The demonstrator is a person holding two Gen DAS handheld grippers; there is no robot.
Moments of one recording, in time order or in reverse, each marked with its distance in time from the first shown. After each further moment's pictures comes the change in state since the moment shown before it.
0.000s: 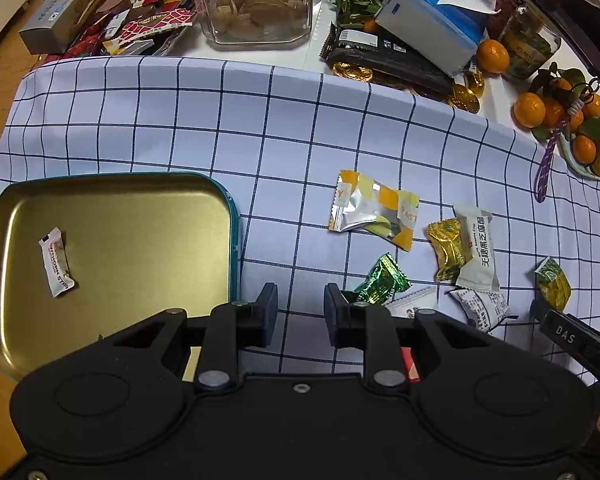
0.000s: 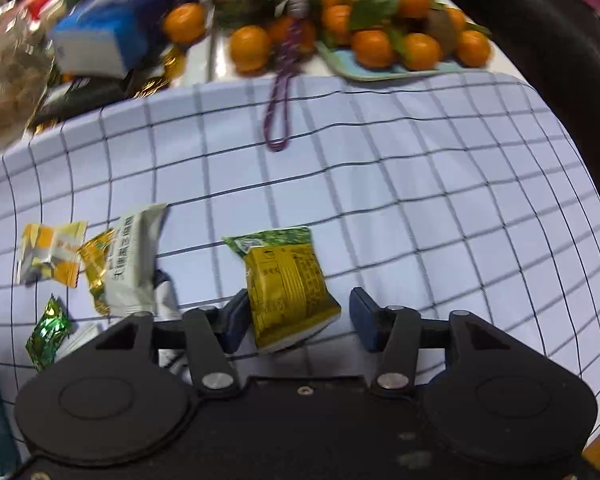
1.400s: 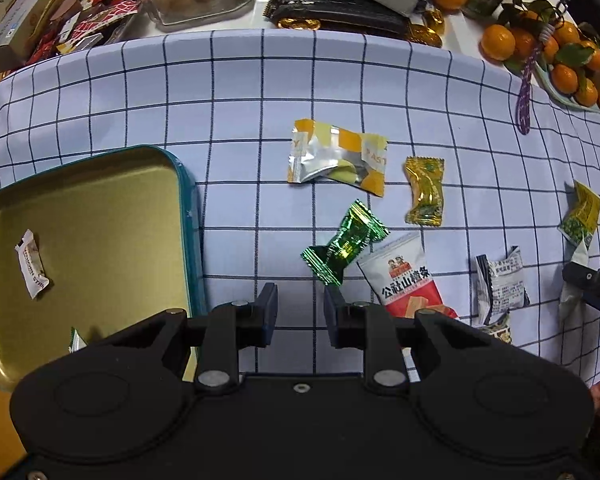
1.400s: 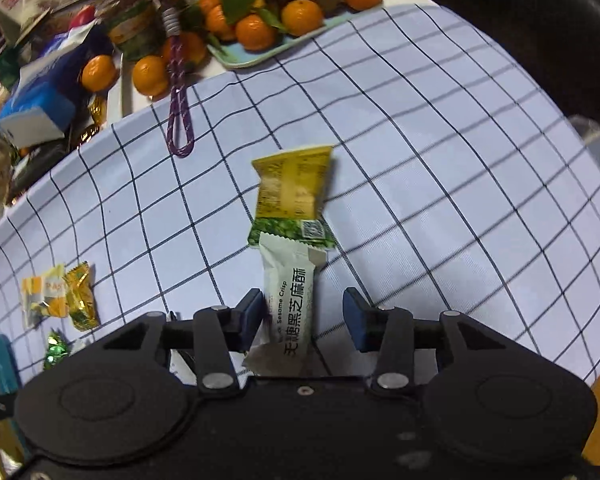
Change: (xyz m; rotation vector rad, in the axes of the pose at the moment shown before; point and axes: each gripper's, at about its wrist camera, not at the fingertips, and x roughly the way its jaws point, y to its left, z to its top) left arm 0.017 -0.027 -0.027 0.145 0.047 -0.001; right arm -0.011 -0.075 -0.023 0.293 0.055 0.121
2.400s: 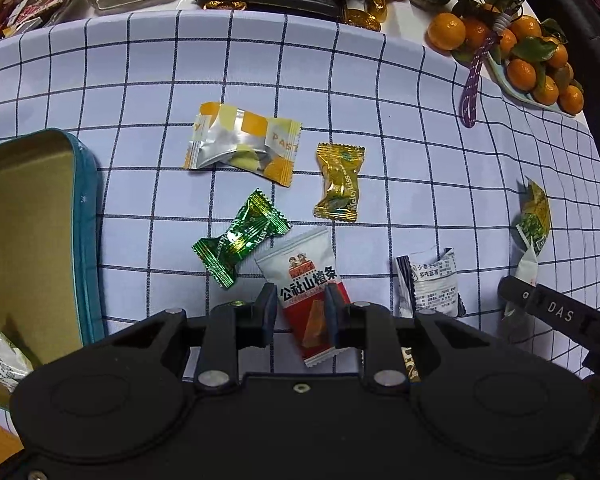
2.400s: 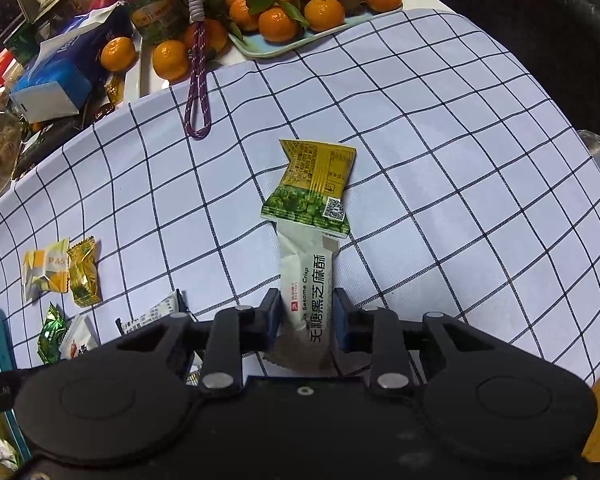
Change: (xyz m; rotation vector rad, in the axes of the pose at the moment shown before) left arm 0.020 -0.037 0.001 -0.047 0.006 -0.144; right arm 0.005 0.024 -0.012 -0.111 -0.023 -0.040
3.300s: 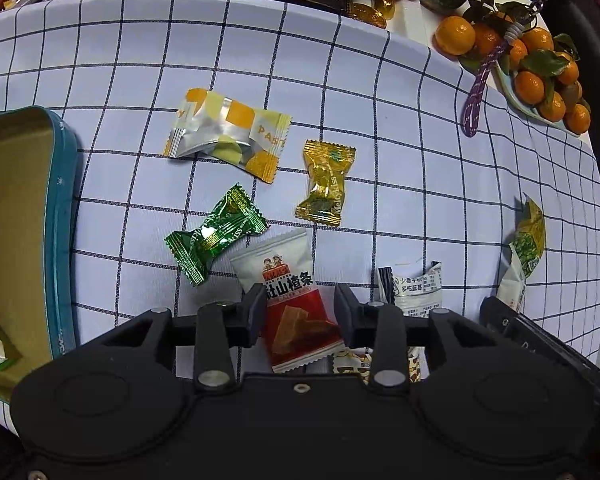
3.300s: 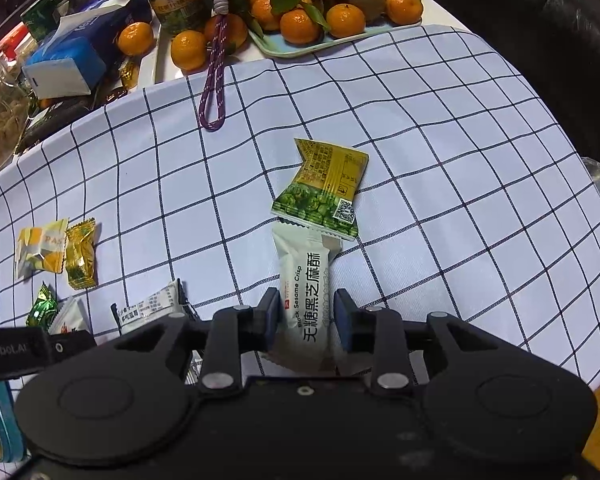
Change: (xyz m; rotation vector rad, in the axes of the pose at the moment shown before) left arm 0.008 -0.005 0.003 -0.076 0.015 -0.024; right arm 0.001 0.010 -0.006 -0.102 -0.034 -0.029
